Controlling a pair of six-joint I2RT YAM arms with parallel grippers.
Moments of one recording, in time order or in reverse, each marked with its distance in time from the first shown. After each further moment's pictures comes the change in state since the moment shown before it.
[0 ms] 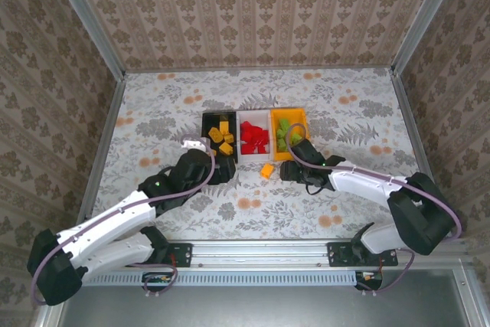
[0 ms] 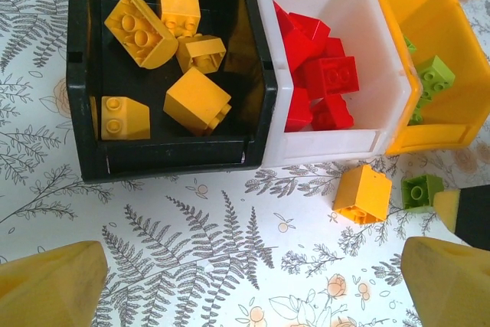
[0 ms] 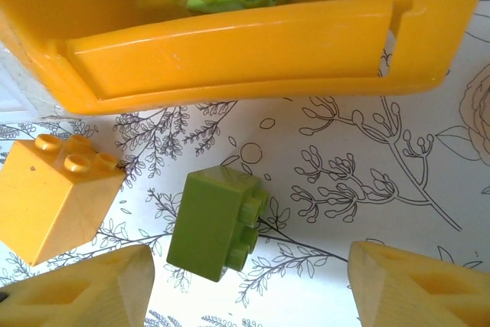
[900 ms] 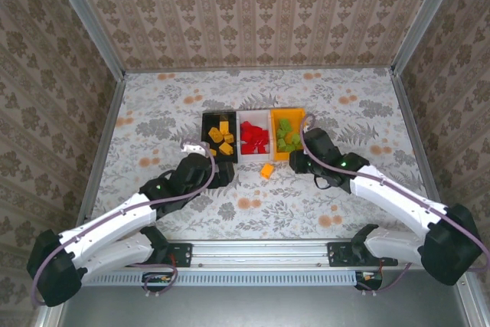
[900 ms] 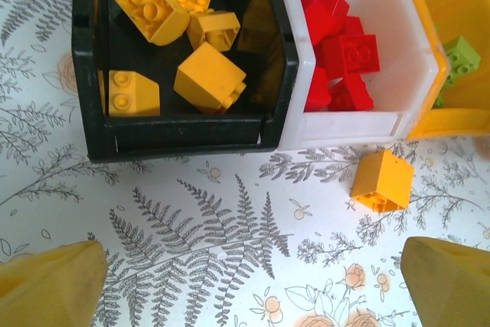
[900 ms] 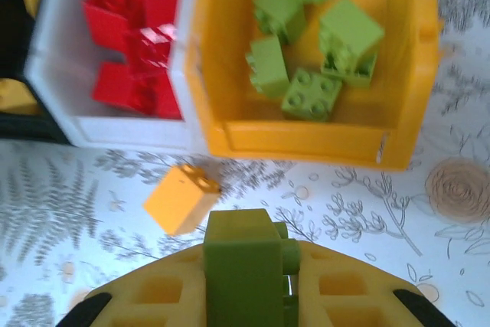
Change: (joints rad) left arm 0.002 -0.006 -0.067 0.032 0.011 -0.007; right arm -0.023 -0.263 0.111 -0.136 -0.021 -0.139
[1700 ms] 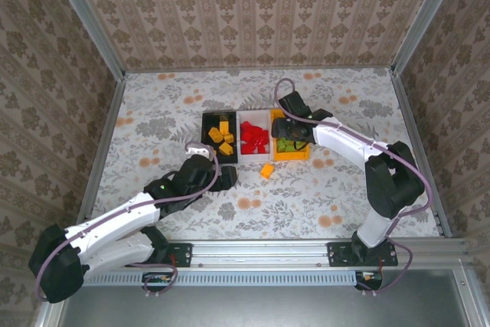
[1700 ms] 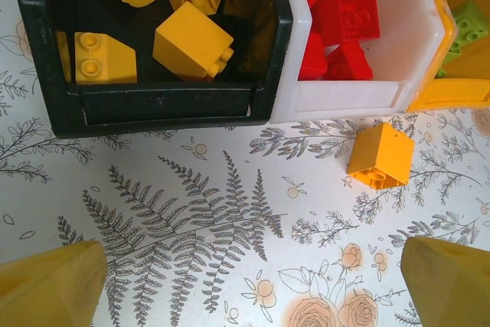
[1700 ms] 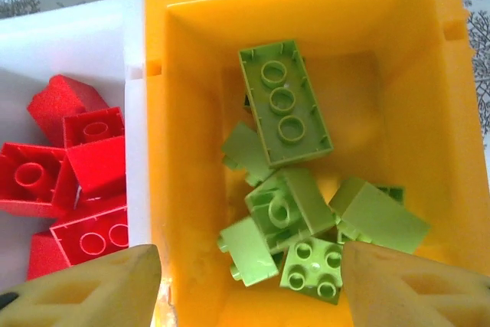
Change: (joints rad) left arm 0.000 0.037 -0.023 0.037 0.061 -0.008; right arm -0.097 0.553 0.446 -0.065 0.051 0.032
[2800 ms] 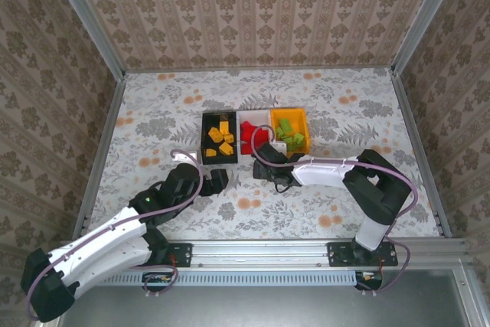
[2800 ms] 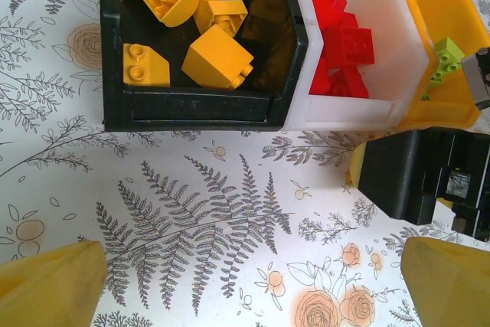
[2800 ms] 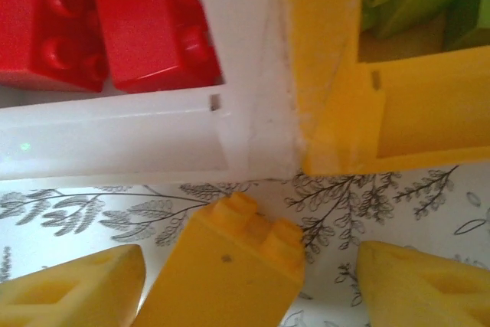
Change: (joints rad) left arm 0.008 -0.216 -0.082 -0.048 -0.036 -0.026; right arm 0.315 0.028 -0.331 0.267 0.130 0.298
